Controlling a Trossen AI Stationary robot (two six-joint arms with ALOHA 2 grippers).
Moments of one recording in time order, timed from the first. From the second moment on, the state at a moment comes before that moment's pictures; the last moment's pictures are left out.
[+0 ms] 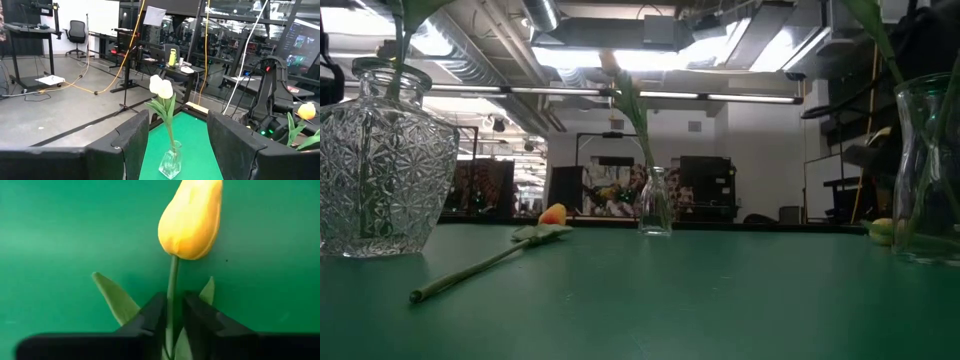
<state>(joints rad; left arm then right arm) -0.89 0.42 0.82 -0.52 -1.52 -0.31 0.35 1.21 0.45 -0.70 0.35 1.90</state>
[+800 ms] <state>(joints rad) -0.89 0.42 0.82 -0.52 -1.52 -0.31 0.24 1.21 0.66 -0.86 0.55 1.69</state>
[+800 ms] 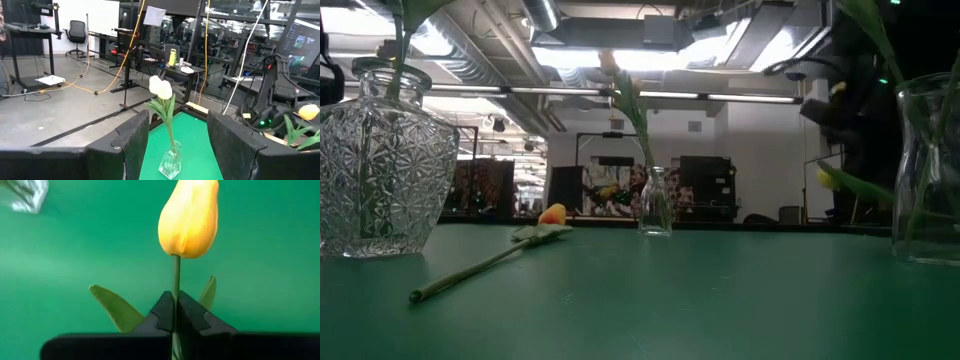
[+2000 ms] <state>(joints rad) -0.89 0.42 0.82 -0.52 -1.52 -0.31 -0.16 1.21 1.43 -0.57 0.59 0.39</state>
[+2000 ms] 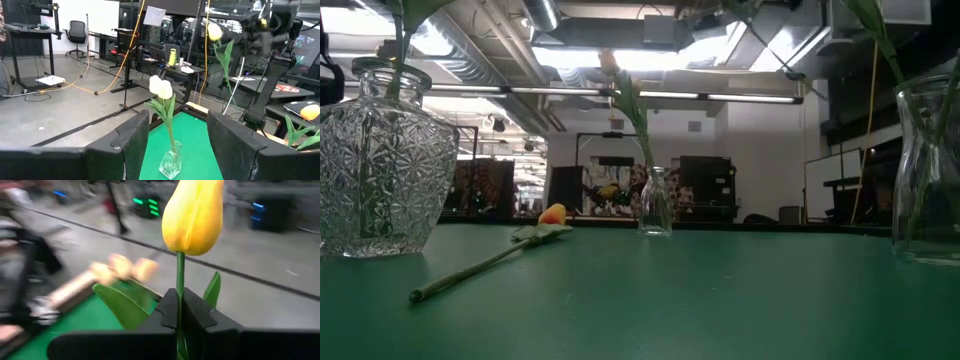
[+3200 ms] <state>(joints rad) -0.89 0.42 0.82 -0.52 -1.52 -0.31 0.00 1.61 1.43 0.44 -0.15 0.17</state>
